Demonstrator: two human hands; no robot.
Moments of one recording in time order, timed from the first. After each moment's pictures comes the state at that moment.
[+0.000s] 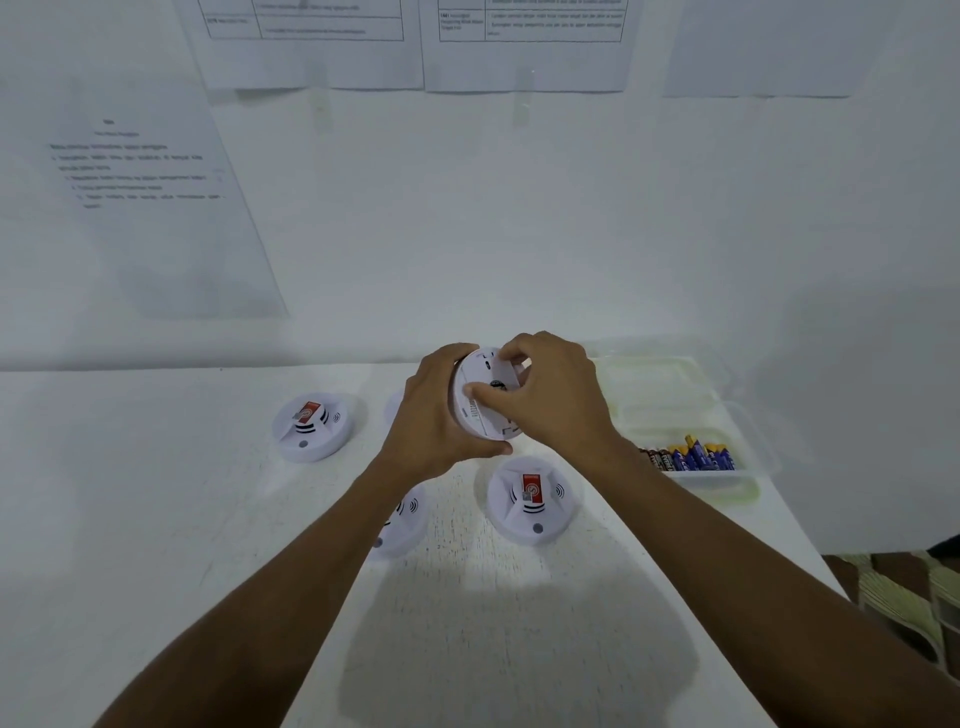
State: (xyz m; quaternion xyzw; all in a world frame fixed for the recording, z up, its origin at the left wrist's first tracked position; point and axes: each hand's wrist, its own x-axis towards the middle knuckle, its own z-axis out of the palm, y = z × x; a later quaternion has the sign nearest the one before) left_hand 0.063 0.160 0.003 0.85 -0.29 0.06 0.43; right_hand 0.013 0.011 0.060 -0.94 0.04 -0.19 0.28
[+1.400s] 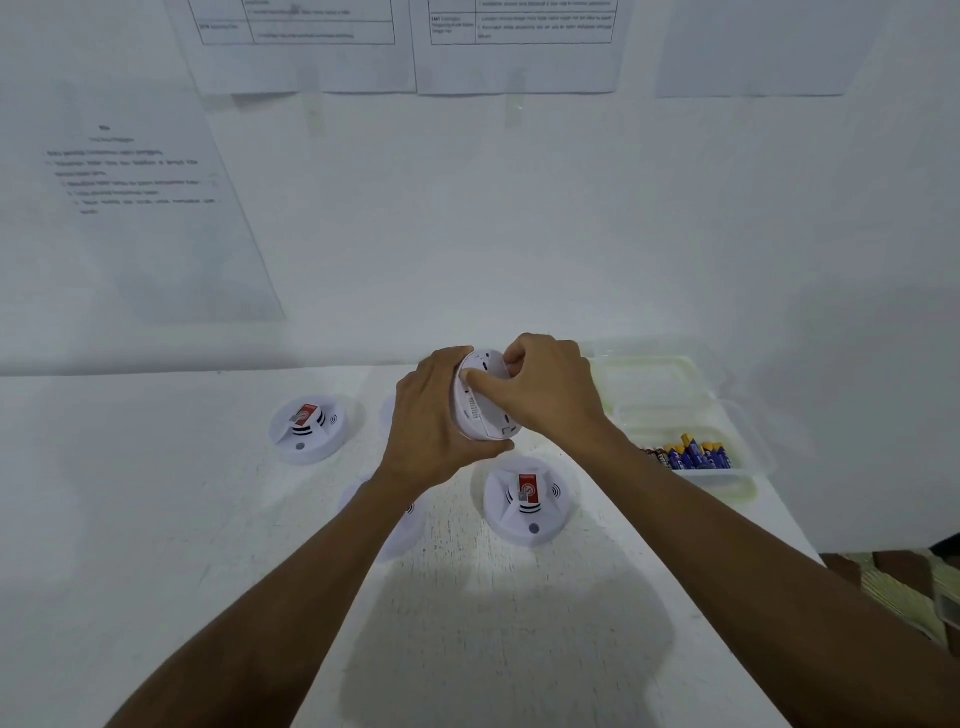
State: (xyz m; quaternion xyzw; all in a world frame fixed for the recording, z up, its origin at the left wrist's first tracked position) left_hand 0.059 0.152 0.001 0.84 -0.30 0.15 0.42; right_hand 0.016 0.015 0.071 -0.94 0.10 -0.15 0.30
